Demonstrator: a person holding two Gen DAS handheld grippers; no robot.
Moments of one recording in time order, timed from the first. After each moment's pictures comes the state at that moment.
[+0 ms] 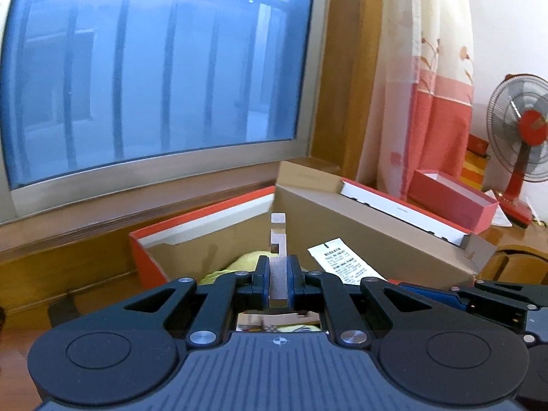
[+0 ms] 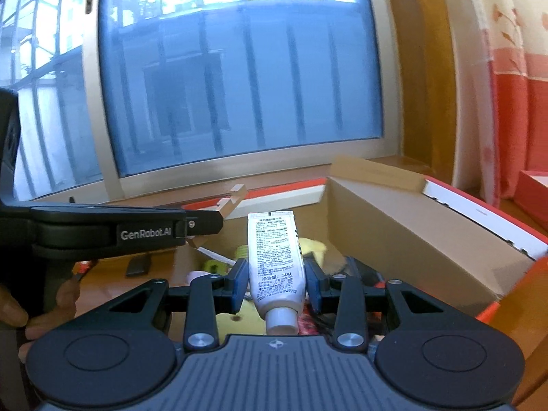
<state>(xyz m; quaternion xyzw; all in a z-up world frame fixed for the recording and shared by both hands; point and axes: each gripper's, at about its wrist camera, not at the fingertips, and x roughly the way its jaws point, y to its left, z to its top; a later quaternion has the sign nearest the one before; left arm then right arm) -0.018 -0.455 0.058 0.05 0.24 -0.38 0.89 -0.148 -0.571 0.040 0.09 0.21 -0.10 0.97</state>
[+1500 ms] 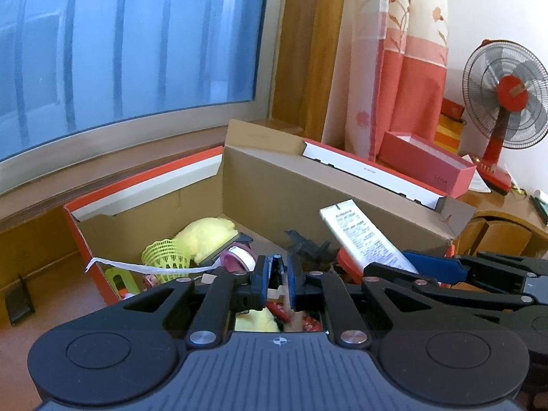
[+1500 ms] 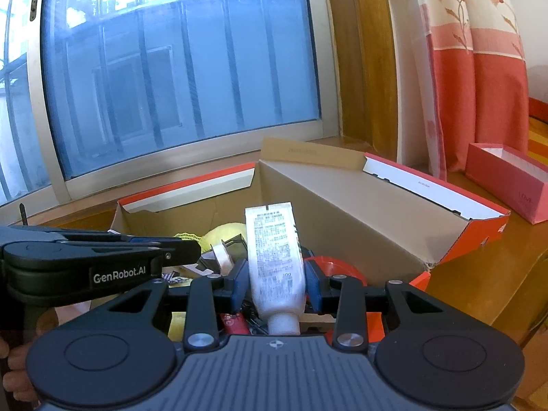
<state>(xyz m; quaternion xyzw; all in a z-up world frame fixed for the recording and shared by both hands) -0.028 -0.497 0.032 0.08 0.28 -0.42 0.86 -0.161 -0.613 0.023 0.12 0.22 -0.18 0.95</state>
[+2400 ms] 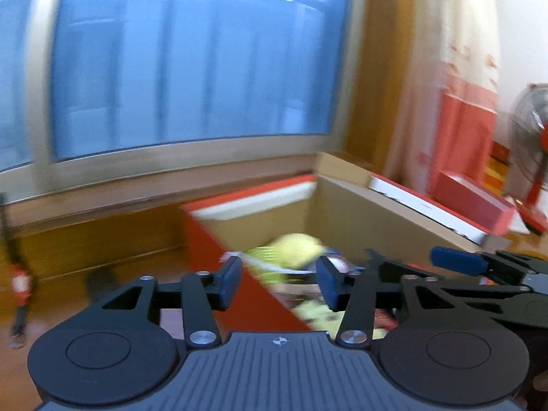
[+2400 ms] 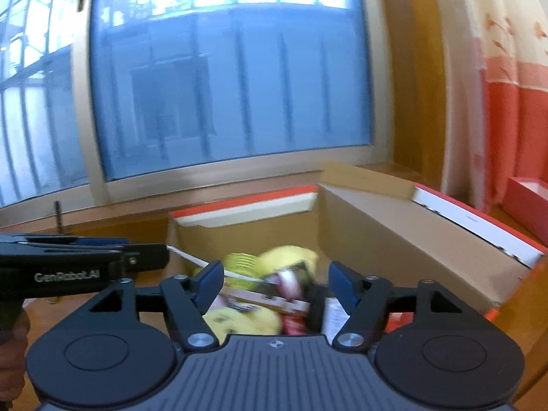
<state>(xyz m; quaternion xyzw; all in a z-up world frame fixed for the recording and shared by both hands) -0.025 -0.391 0.056 0.03 0.25 -0.32 0.91 -0.126 -0.559 0.041 0.08 0.20 -0.12 0.97</state>
